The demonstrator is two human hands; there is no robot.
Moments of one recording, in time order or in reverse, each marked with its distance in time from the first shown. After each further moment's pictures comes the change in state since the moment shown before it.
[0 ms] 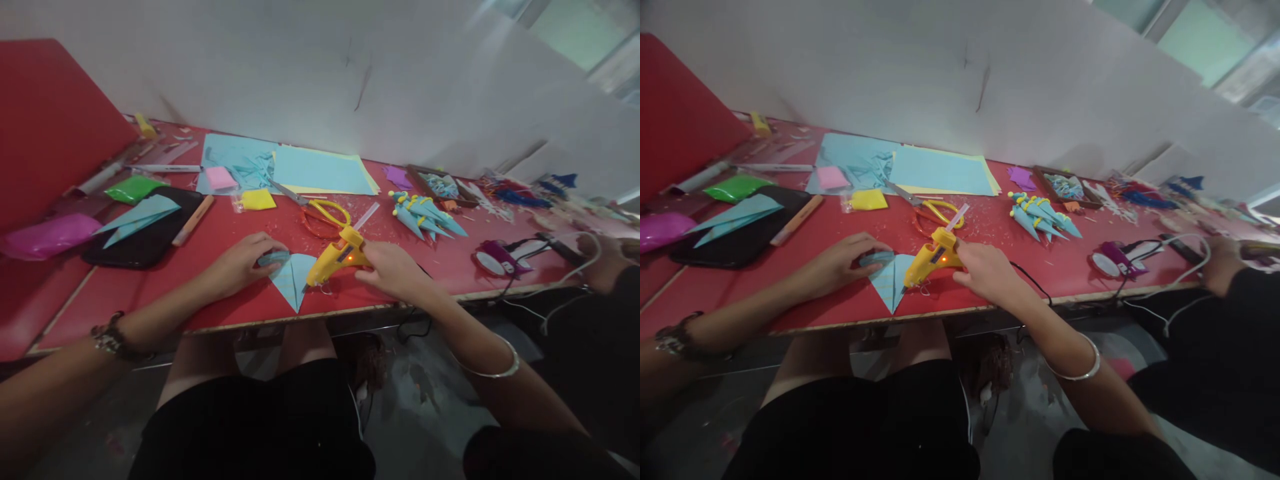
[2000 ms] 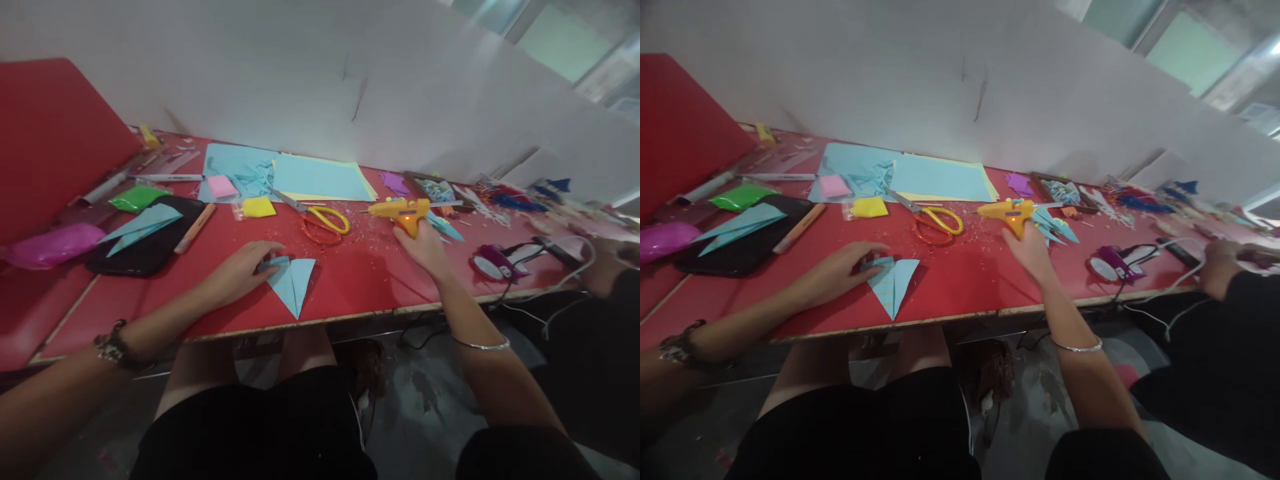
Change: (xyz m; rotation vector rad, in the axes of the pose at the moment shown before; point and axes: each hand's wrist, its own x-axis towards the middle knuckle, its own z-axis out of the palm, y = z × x) left_hand 0.000 -0.005 0.006 0.012 0.064 -0.102; right_hand 0.009 0.089 0.022 0.272 0.462 0.566
